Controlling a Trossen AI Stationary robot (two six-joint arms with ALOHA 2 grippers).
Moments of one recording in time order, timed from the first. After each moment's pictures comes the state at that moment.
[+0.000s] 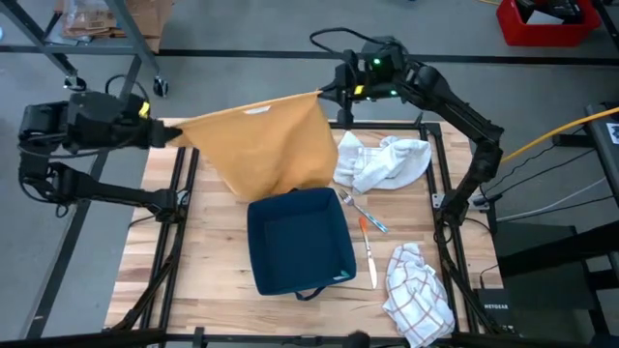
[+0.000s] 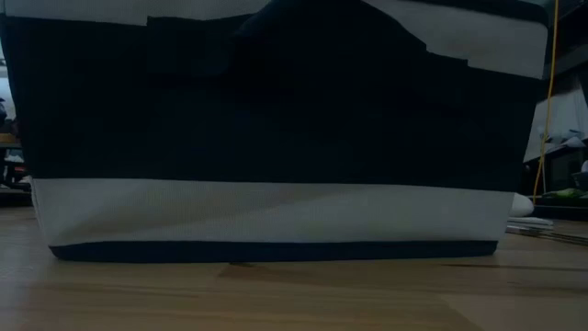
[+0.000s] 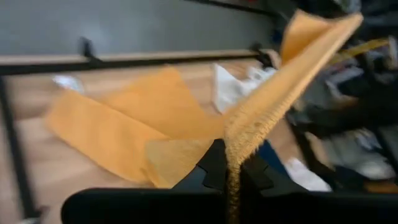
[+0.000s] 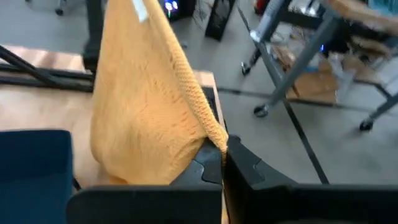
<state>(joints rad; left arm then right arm) 0.22 0.94 1.81 -1.54 -0.36 -0.99 -0.51 1.71 2.10 -0.81 -0.25 -0.40</state>
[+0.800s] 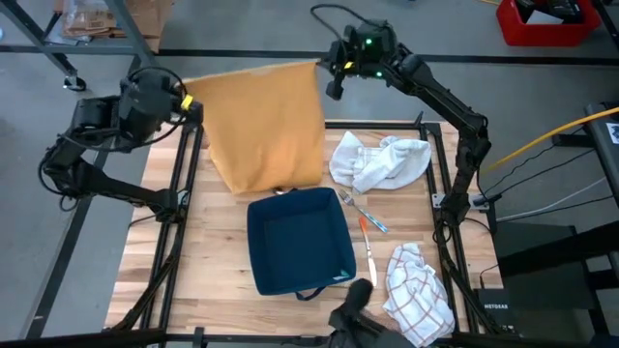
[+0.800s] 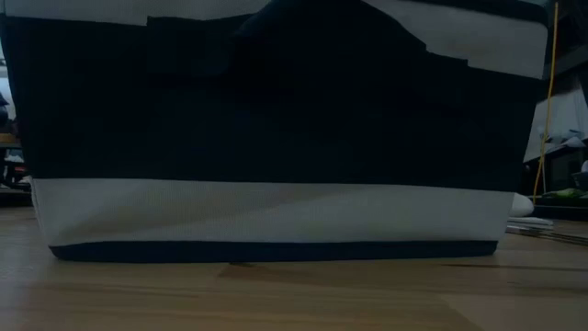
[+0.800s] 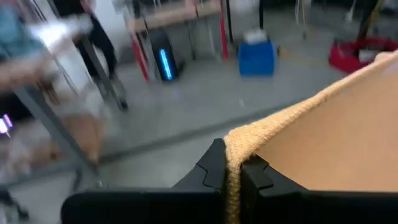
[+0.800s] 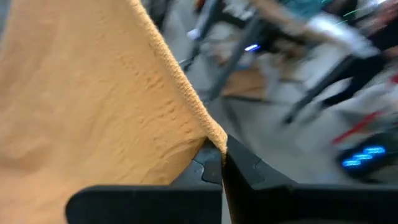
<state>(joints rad) 0.22 1.09 1.80 -1.25 -1.11 -0.36 -0.66 1.81 2.10 -0.56 -0.15 -0.52</state>
